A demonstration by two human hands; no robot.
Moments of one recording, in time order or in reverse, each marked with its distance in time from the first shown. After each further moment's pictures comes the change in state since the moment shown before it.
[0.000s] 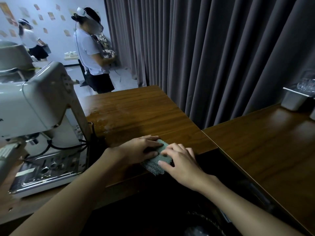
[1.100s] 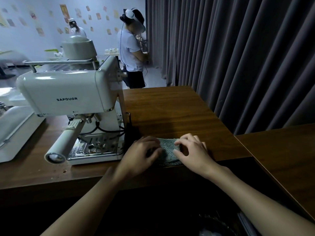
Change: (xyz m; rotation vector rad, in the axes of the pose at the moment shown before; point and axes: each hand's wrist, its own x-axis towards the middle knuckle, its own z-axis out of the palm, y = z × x) left_hand -0.101 -0.016 0.038 -0.186 0.580 -0.168; right_hand 0.037 -0.035 0.010 0.098 -0.078 -0.063
